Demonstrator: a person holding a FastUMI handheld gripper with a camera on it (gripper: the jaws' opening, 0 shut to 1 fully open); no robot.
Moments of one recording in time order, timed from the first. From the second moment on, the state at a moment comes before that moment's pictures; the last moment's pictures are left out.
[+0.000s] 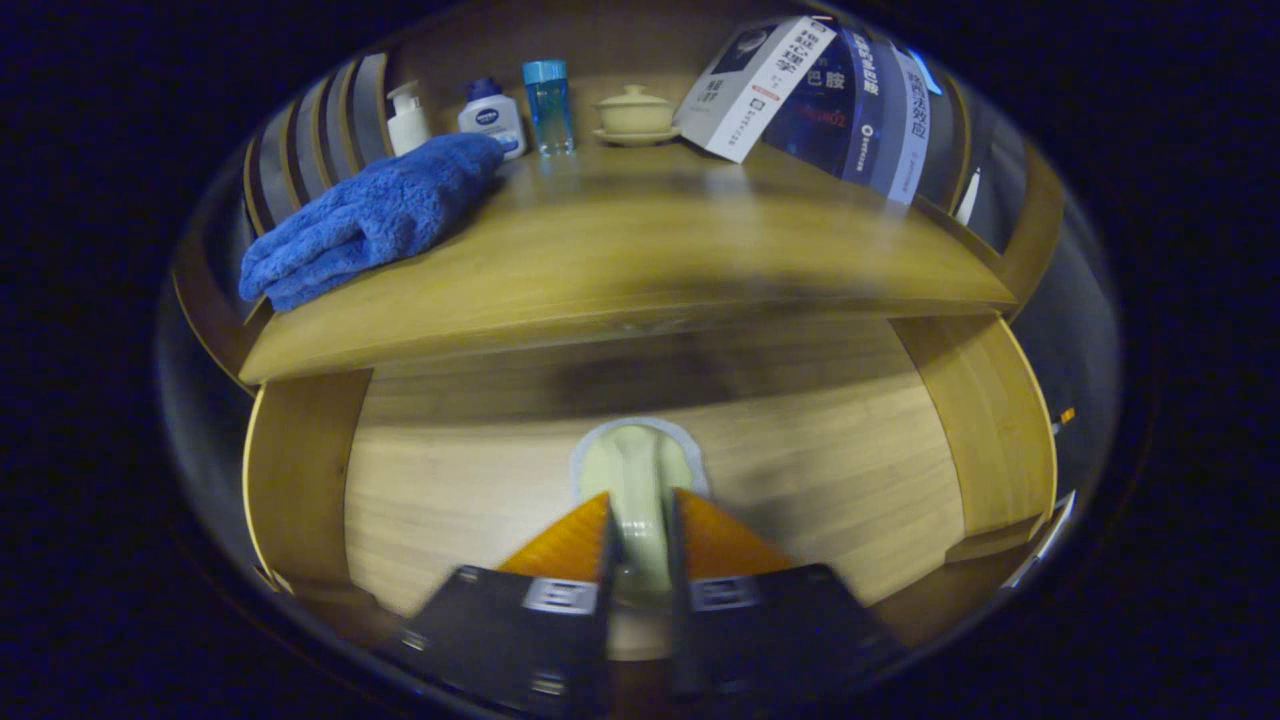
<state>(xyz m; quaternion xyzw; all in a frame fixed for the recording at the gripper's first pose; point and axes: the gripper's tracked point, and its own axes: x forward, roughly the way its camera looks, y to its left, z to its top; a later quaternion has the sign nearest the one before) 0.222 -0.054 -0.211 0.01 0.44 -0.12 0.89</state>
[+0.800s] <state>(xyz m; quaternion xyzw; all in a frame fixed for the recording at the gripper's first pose) 0.209 -0.041 -0.115 -0.04 0.35 -0.14 0.93</state>
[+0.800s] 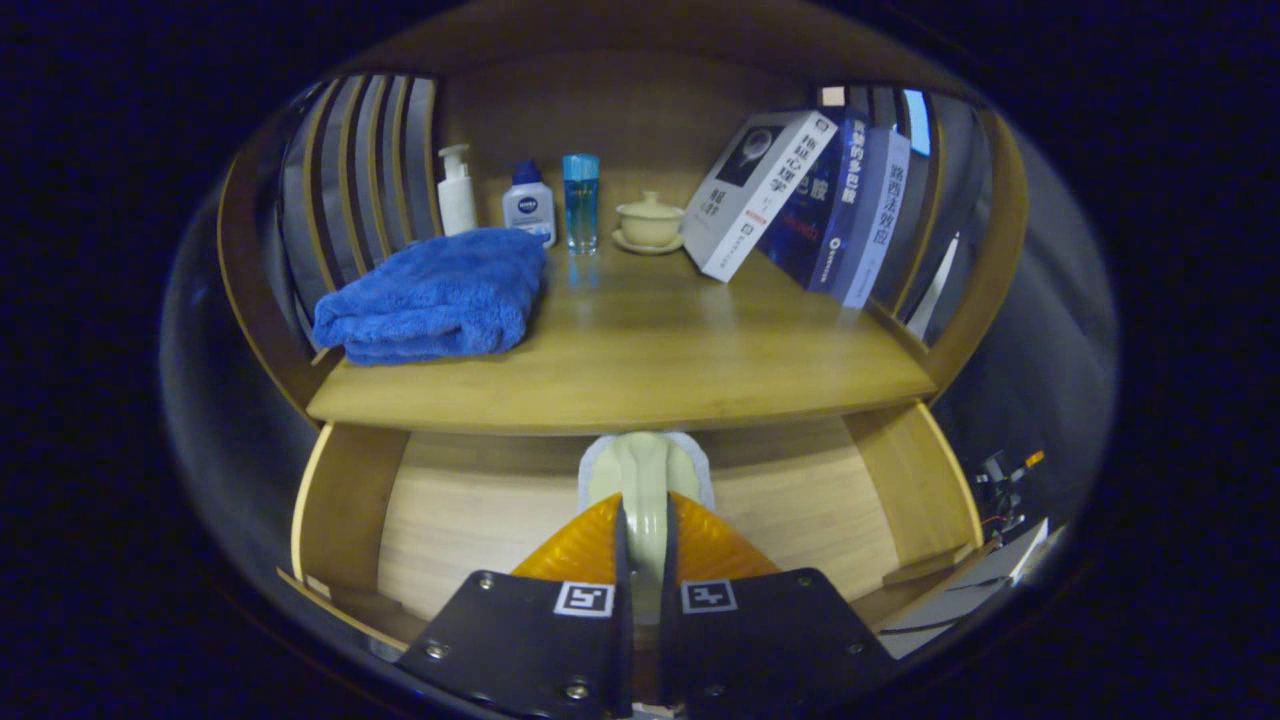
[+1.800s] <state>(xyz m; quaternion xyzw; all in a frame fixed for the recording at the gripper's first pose) 0.308 -0.064 -0.052 -0.04 0.27 -0.14 0.95</state>
